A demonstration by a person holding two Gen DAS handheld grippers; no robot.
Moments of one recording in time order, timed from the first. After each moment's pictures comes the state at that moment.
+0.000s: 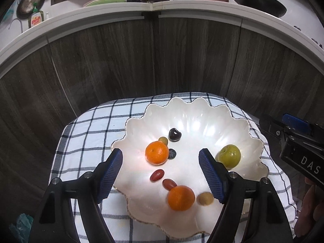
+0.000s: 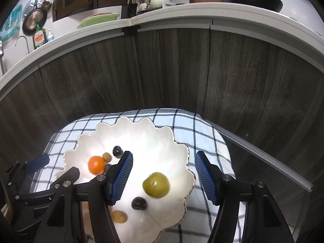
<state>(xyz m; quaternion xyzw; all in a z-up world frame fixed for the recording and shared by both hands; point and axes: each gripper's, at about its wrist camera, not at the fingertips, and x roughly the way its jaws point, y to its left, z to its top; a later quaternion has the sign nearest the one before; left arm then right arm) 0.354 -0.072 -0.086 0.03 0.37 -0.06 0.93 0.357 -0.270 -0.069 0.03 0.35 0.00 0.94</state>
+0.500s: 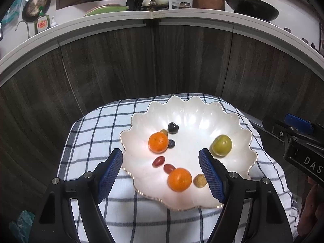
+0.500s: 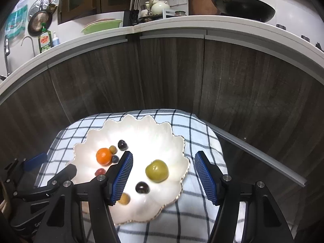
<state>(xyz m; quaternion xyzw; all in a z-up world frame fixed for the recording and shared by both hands) 0.305 -0.067 -0.074 0.04 0.36 -0.06 0.93 0.307 -0.268 -0.053 0.03 0.33 0.00 0.94</state>
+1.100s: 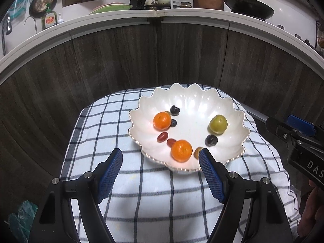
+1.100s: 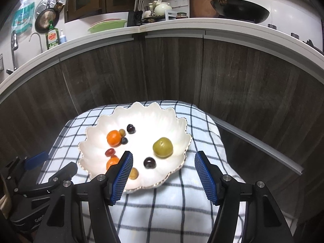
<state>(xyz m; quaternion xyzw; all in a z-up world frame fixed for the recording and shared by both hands) 0.246 -0.049 -0.078 0.04 0.36 -0.06 0.93 0.243 -0.256 -0.056 0.02 0.33 0.00 0.94</state>
